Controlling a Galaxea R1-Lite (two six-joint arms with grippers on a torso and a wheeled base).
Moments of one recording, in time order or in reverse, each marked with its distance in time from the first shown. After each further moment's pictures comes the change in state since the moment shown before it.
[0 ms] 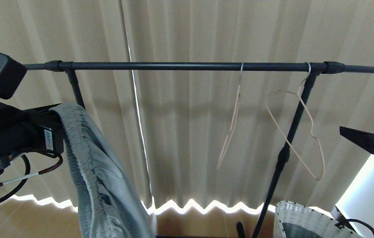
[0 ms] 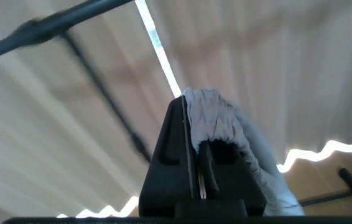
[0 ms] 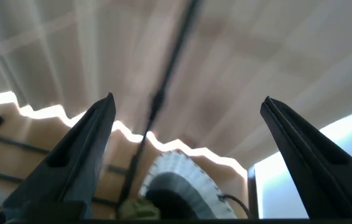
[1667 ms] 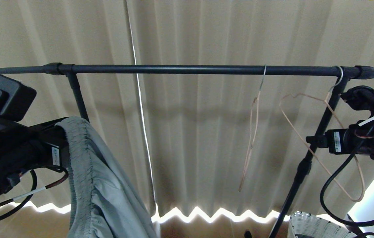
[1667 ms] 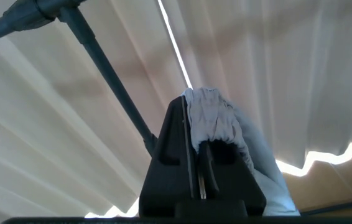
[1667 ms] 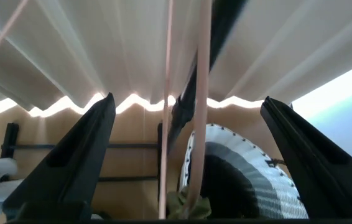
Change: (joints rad) left arm 0.001 0.004 0.131 -0.129 0.001 0.005; right arm -0.028 0.351 -0.097 0.041 -0.126 0.300
